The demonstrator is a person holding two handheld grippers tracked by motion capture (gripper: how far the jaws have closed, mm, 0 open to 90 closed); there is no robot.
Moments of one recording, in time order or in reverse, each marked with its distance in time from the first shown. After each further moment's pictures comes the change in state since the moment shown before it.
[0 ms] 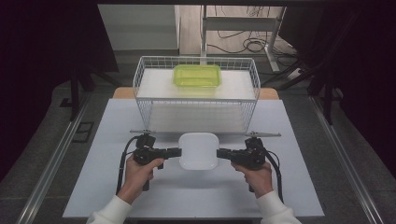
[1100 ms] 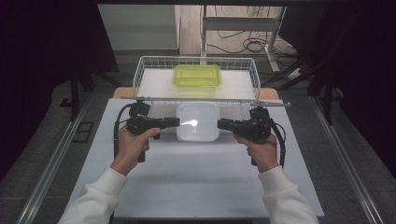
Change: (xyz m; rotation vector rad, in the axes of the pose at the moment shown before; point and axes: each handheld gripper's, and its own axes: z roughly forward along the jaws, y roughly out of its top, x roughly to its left) left arm -0.038 0.086 -0.040 -0.085 0.016 0.100; right arm 0.037 0.085 -0.024 -0.105 -0.007 -0.121
